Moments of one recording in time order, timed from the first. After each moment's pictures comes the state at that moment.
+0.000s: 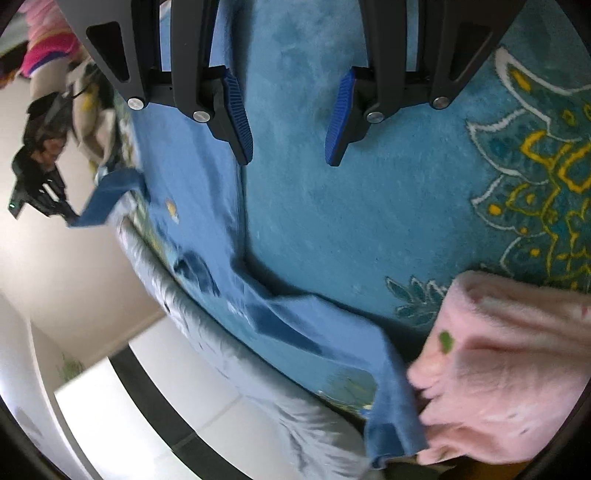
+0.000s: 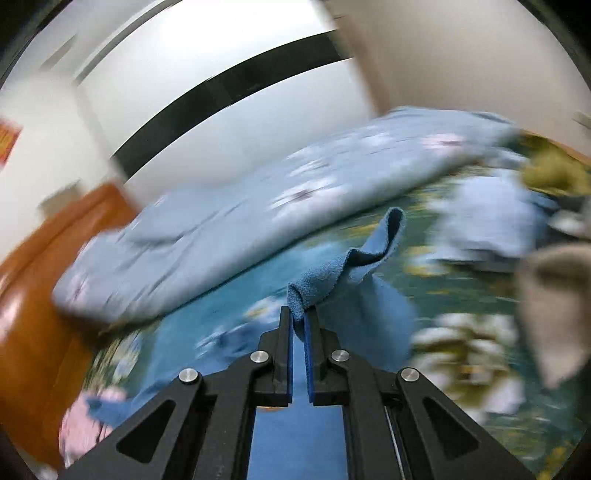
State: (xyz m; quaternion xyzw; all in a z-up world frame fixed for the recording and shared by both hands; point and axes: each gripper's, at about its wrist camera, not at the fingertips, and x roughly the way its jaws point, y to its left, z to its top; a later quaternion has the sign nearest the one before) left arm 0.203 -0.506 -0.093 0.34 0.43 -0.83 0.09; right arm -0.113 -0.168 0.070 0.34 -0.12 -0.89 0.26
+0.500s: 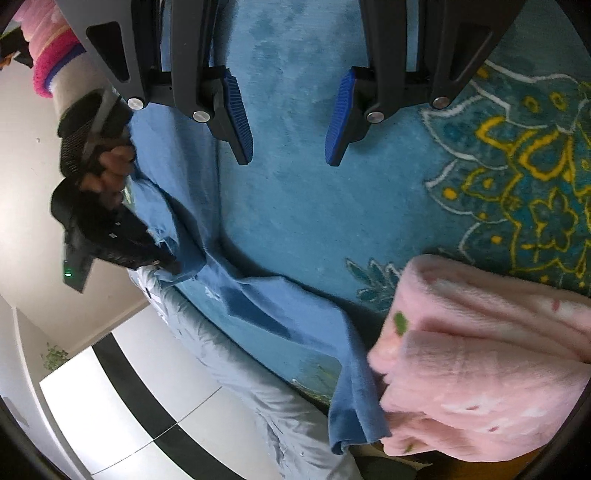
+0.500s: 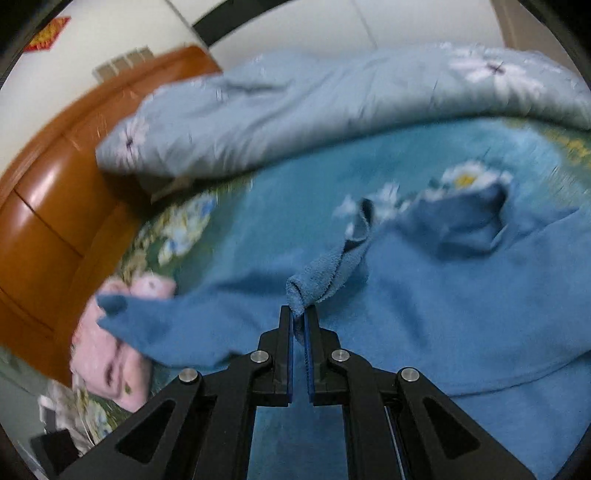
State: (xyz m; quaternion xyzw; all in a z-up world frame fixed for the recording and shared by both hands) left arm 0.213 -0.525 -0.091 0.35 0.42 -0.83 0.13; right arm -0.077 -0.402 -0.057 0.49 -0.02 -0.77 0.41
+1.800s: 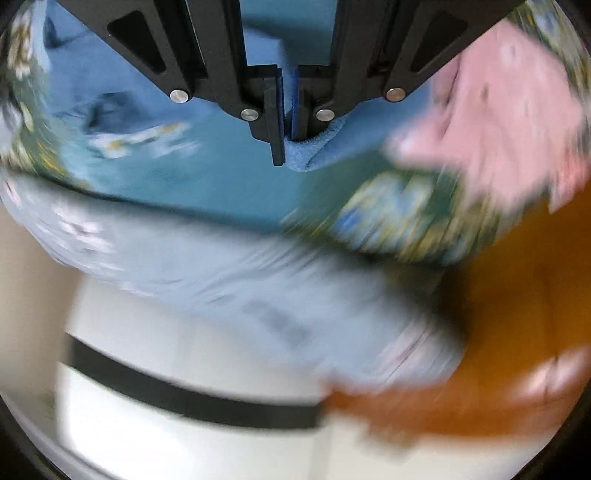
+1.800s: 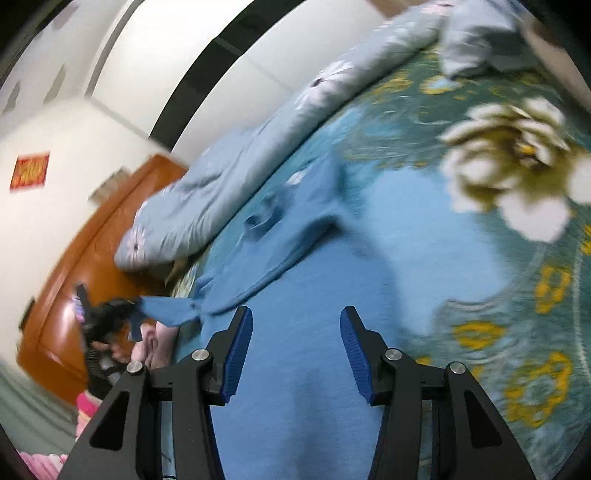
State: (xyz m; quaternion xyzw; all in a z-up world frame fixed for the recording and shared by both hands) left arm 0.014 -0.513 0.047 0.26 0.11 -0.91 0.31; right arm -0.056 -0.072 -0.090 0.44 -0.27 -0.78 0.35
